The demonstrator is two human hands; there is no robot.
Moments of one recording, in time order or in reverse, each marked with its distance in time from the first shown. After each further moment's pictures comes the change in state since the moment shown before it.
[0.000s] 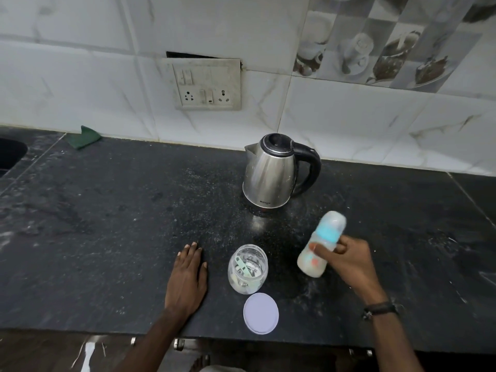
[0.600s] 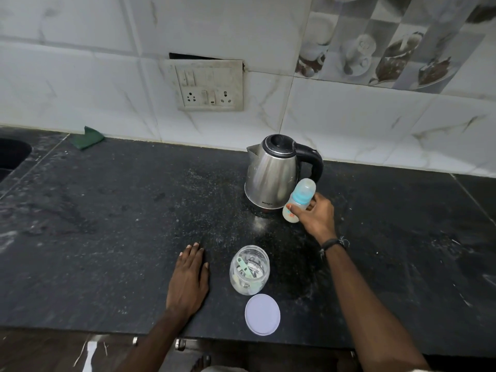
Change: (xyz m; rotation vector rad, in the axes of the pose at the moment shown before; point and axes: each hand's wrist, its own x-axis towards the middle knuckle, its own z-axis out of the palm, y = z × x) left_hand 0.002 0.001 -0.002 0.009 -0.011 0.005; right_hand 0.105 -0.007 0.066 -0.286 0.114 -0.113
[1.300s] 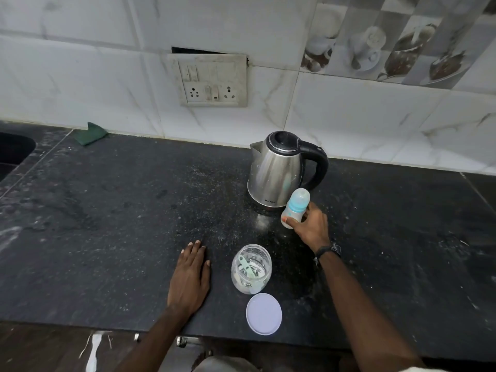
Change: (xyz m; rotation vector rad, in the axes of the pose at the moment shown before) left_hand 0.001 -0.002 0.003 0.006 0.001 -0.008; right_hand -0.010 0.026 0.022 -0.153 -0.076 0.041
